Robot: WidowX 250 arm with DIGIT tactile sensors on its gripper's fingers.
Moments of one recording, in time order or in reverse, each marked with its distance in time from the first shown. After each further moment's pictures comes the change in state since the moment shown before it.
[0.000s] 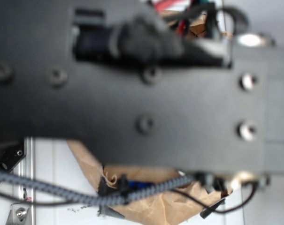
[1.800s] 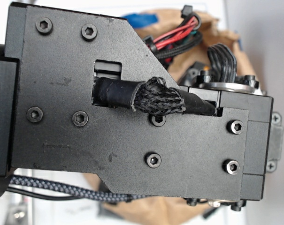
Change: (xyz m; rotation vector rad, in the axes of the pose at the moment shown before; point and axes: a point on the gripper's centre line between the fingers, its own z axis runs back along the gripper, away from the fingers) arm 0.013 -0.018 -0.019 -0.084 -0.103 0.389
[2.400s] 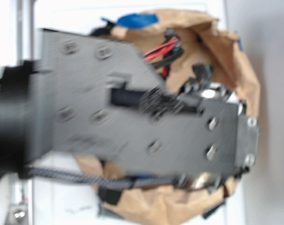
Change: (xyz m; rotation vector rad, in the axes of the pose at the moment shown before) arm 0.000 -0.007 -0.039 -0.056 0.064 0.025
